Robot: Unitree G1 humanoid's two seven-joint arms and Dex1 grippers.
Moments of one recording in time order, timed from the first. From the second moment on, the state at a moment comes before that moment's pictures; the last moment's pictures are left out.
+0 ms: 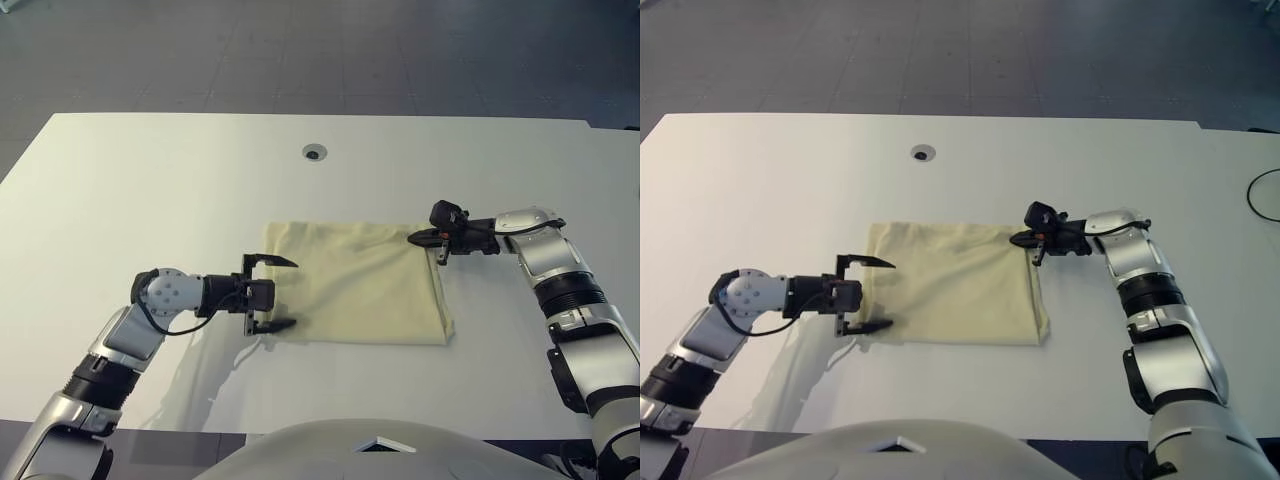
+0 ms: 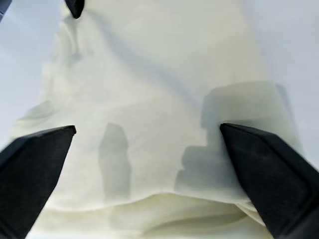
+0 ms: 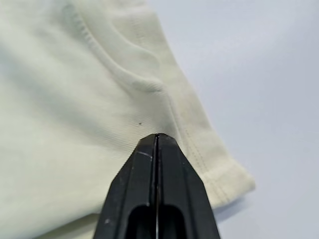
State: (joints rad) left arm -0.13 0.75 -0.30 0.01 0.04 -0.28 -1.05; right arm -0.58 -0.63 0.27 0.65 0.02 0.08 1.14
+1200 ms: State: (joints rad) left arm -1.03 0.68 -0.80 0.93 1.12 -1.22 -0.12; right arm -0.08 -0.87 0.31 -0.37 0.19 0.55 1.26
